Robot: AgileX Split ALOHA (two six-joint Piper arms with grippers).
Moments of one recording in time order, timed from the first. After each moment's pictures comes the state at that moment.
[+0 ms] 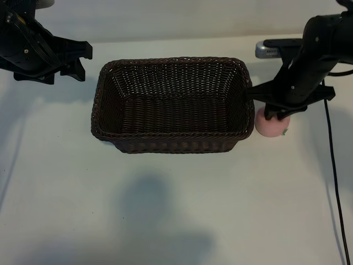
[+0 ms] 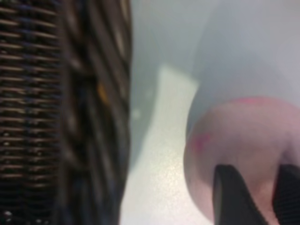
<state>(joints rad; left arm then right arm) -0.17 1.66 -1.32 -0.13 0.83 -0.11 0.35 1.99 -1.29 0.16 0.73 0.14</state>
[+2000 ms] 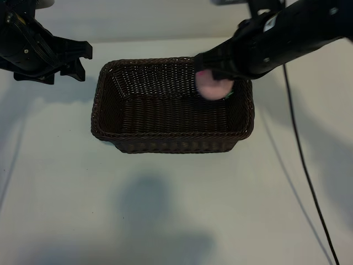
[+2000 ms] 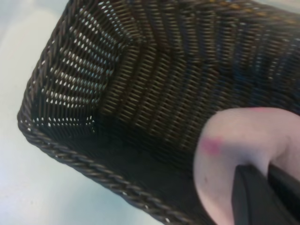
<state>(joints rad) -0.17 1.66 -1.32 -0.13 0.83 -0.11 0.59 1.68 -1.31 0.34 0.62 0.01</state>
